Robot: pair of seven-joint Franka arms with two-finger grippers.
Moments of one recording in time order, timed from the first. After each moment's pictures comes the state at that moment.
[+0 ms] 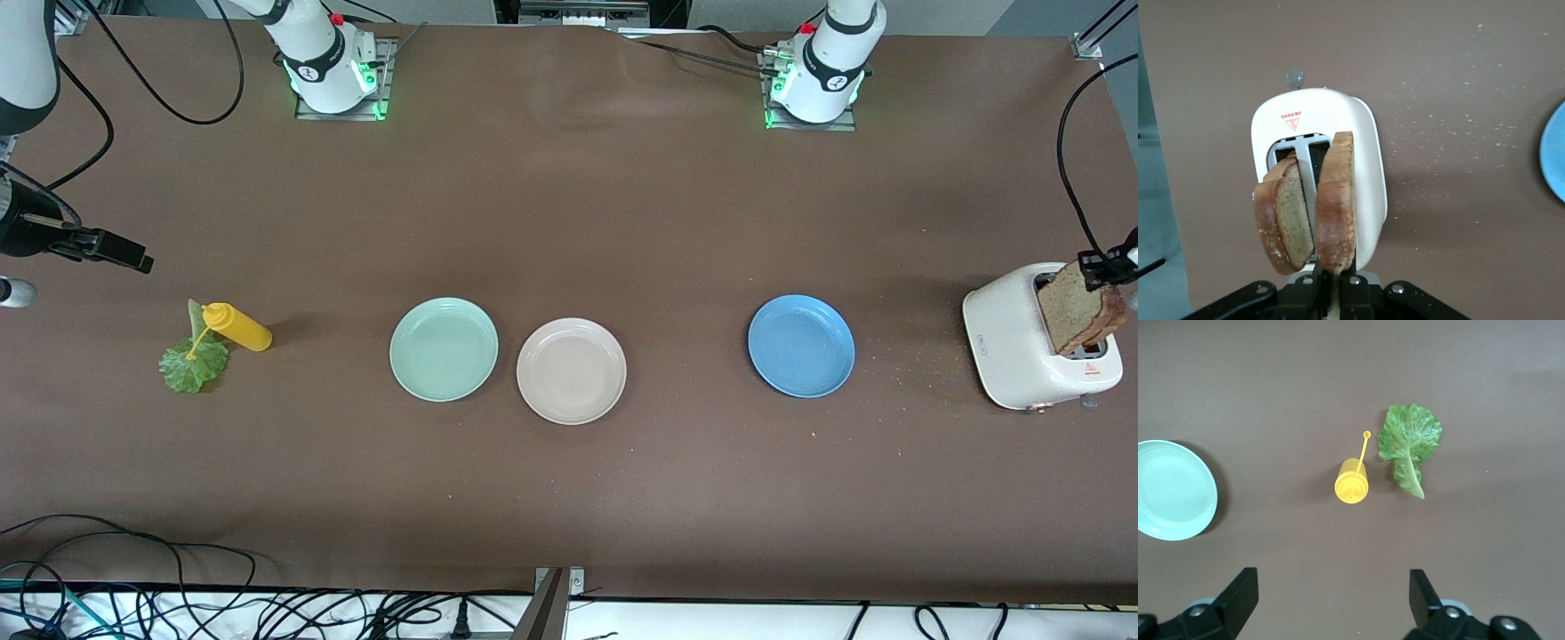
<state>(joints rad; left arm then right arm) 0.15 0.08 0.16 -1.88 0.20 1.99 0.32 0.32 0.14 -0.45 -1.63 0.06 1.68 0.04</state>
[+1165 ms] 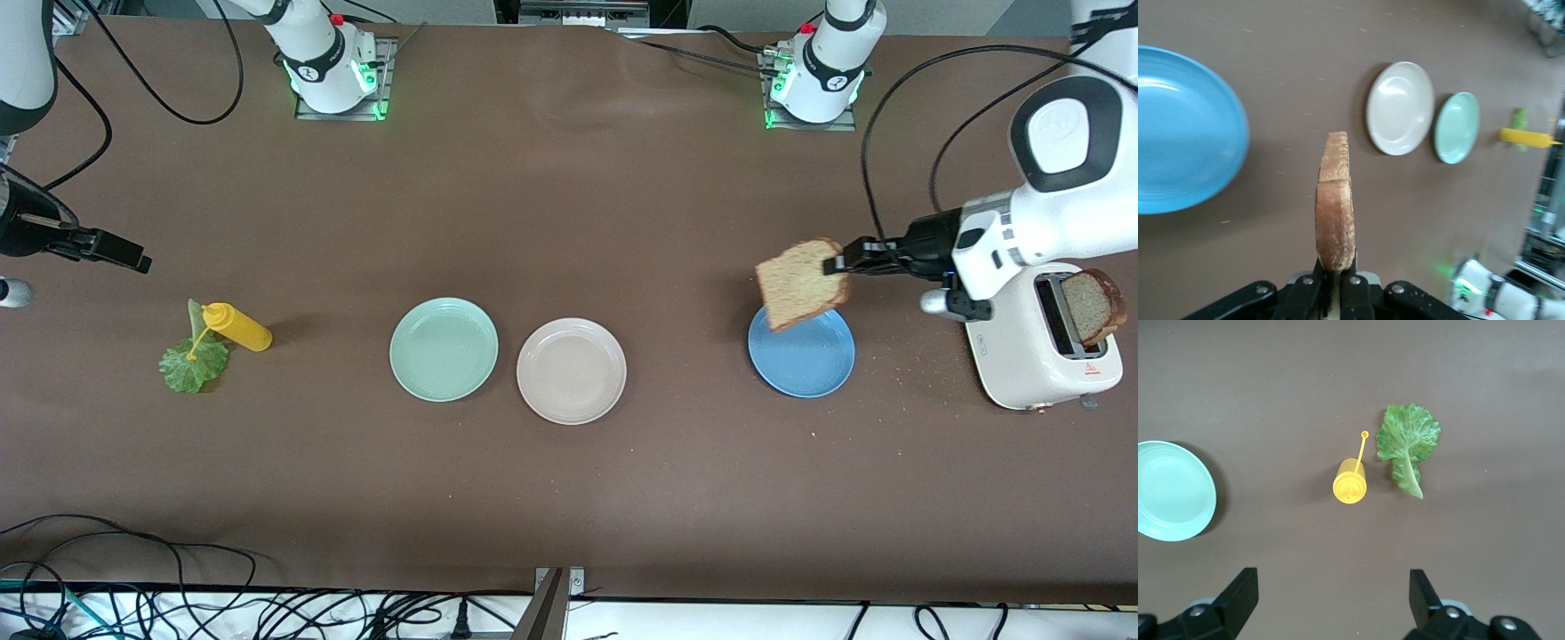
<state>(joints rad) -0.15 0.12 0.14 -1.94 -0.78 1.80 0.22 0.32 0.14 -0.45 -1.63 0.06 1.68 0.04</state>
